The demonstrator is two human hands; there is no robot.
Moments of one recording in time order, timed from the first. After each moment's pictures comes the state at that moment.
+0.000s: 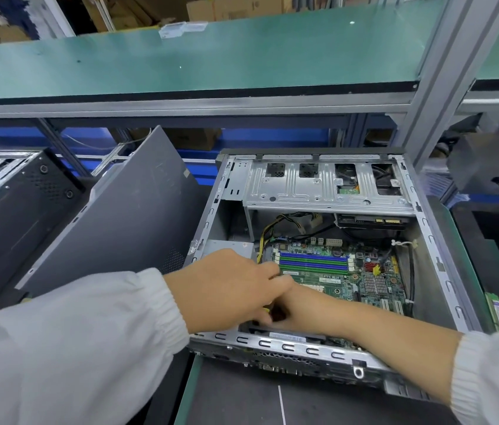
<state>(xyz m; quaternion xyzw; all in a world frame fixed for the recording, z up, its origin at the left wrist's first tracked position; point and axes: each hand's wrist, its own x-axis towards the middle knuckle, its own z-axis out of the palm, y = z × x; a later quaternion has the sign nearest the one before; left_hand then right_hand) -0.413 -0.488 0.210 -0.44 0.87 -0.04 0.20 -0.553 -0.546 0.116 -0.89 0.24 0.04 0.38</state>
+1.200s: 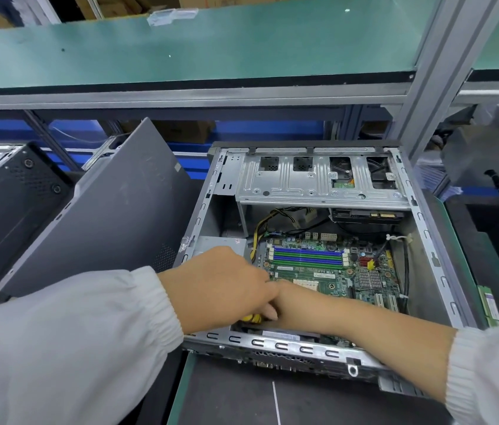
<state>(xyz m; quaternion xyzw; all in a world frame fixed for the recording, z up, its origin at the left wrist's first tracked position) -0.415 -0.492 0.196 -0.41 0.89 -0.04 0.20 -0.553 -0.545 0.121 -0.89 0.21 0.03 0.40</state>
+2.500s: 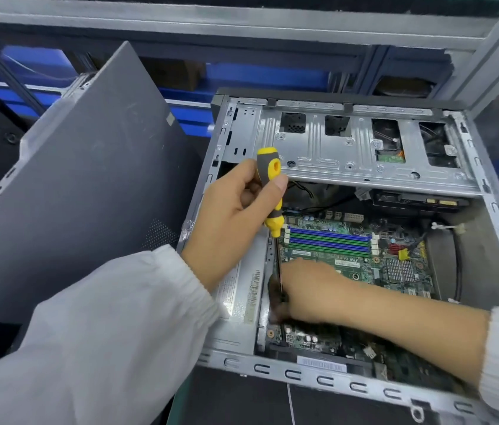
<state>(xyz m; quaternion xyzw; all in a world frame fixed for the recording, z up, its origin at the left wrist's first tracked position) -0.388 -0.540 0.166 -0.57 0.52 0.38 -0.52 -0.519 -0.569 0.096 -0.89 0.34 0.18 0.26</state>
